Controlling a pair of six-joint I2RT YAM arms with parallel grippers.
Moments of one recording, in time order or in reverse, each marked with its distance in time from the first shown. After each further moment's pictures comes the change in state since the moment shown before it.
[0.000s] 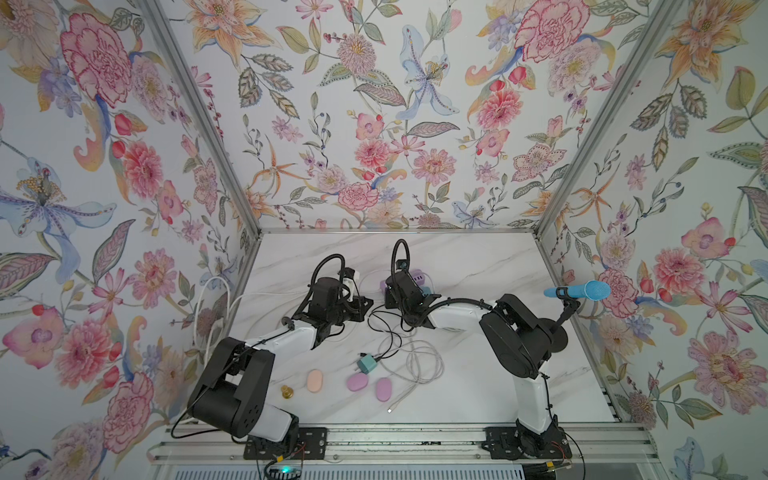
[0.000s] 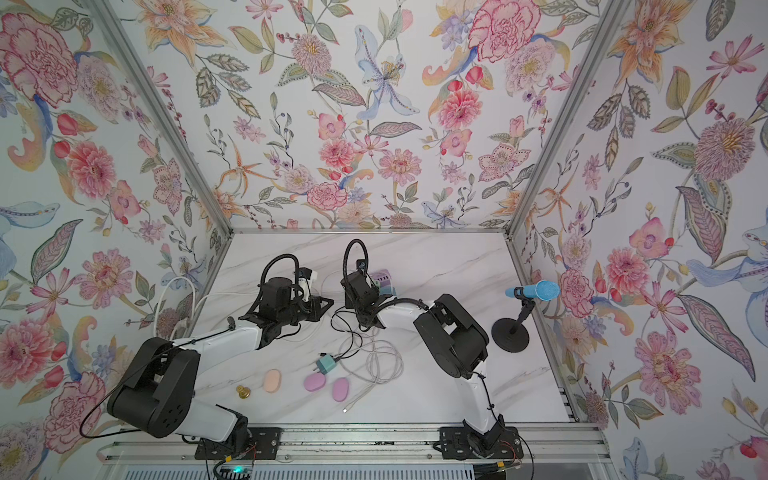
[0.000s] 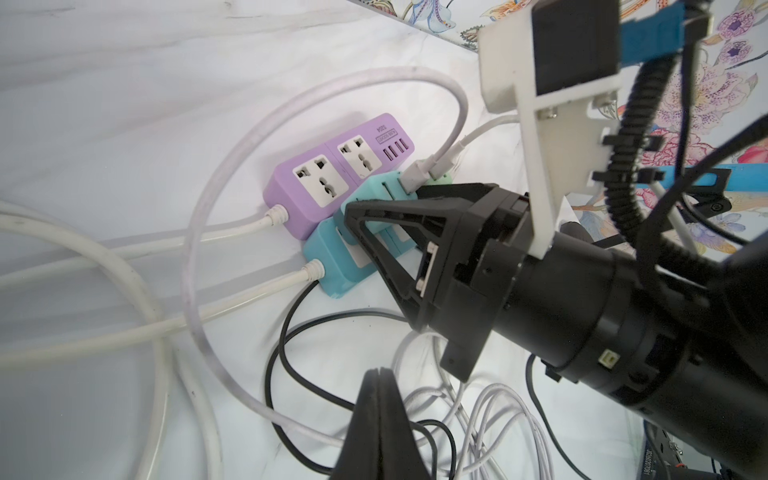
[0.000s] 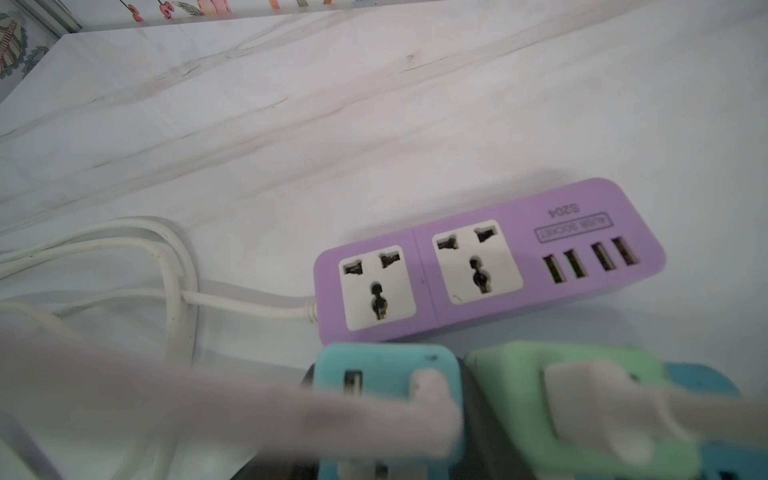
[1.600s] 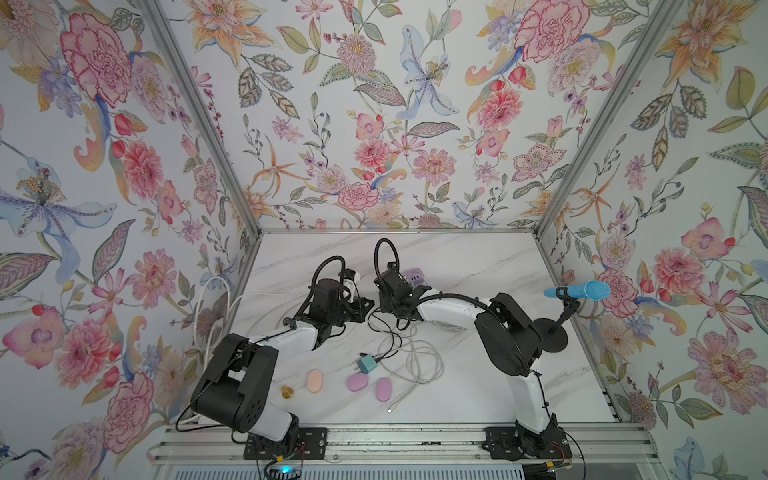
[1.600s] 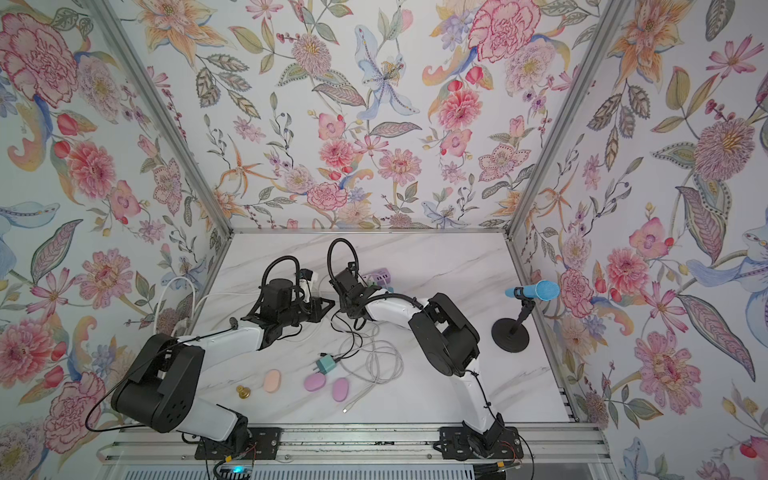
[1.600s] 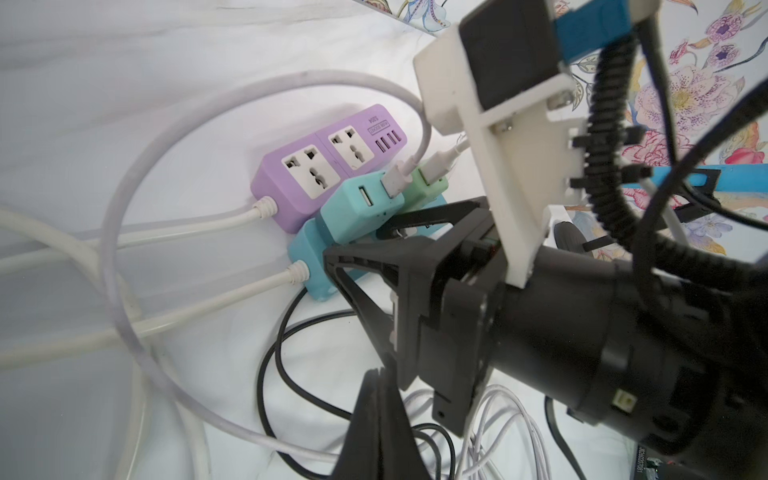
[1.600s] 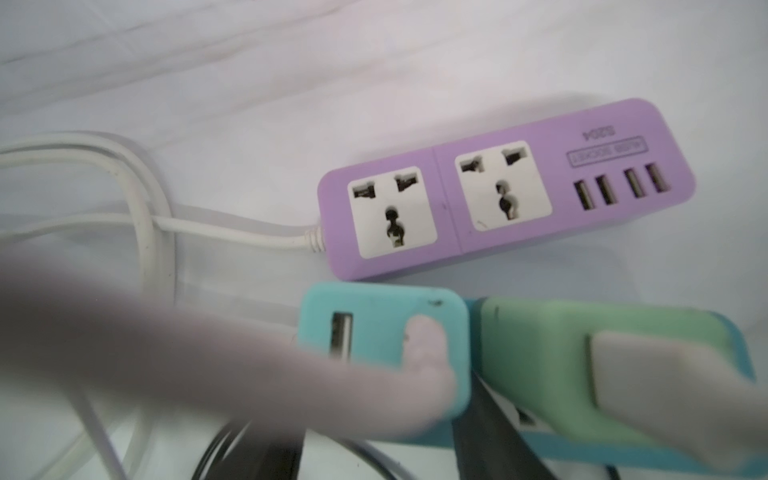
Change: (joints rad) left arm 0.000 0.022 -0.016 0.055 0.018 -0.018; right arm 0.038 0.034 0.200 -0.387 -0.050 0.024
